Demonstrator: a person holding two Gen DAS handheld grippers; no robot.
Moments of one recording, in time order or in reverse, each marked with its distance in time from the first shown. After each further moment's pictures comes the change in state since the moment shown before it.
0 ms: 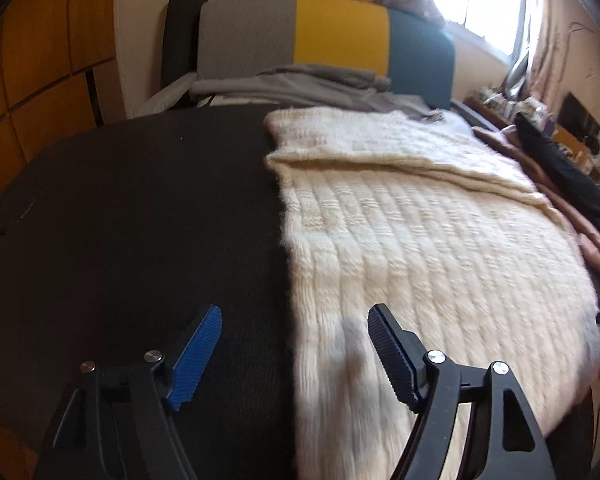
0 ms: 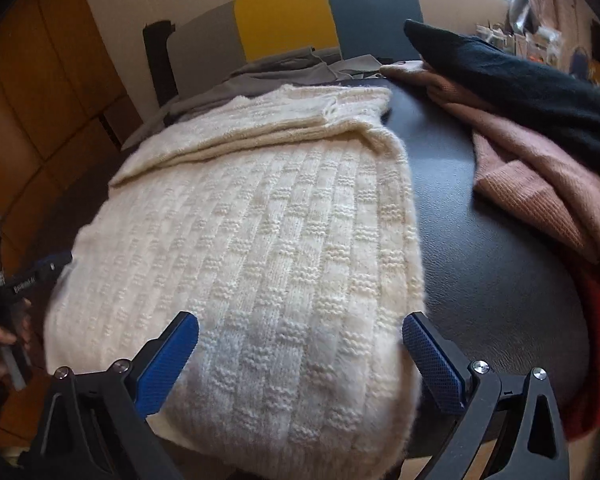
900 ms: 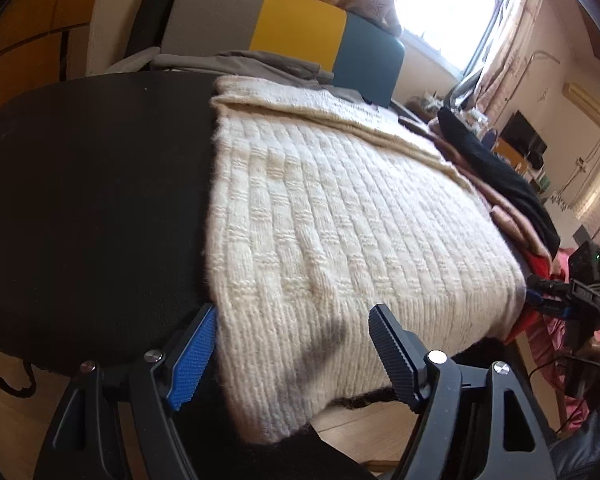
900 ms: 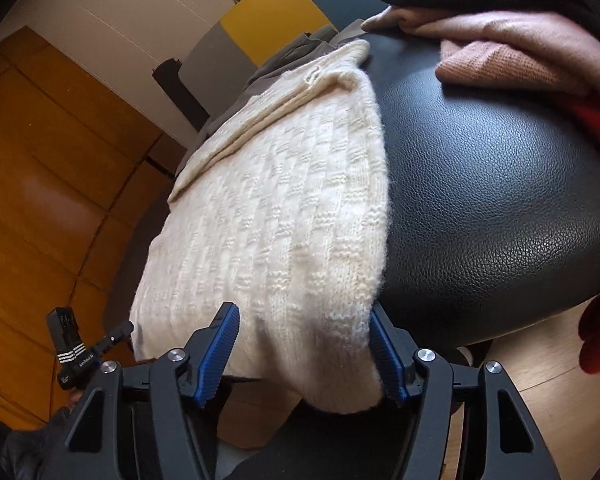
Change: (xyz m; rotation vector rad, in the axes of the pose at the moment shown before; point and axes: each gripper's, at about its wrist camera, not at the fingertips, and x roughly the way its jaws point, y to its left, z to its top) left arm -0.042 -0.025 -0.069 -0.046 0.051 -0.215; right arm -0.009 -0.043 -0.049 0.214 0.052 0.307
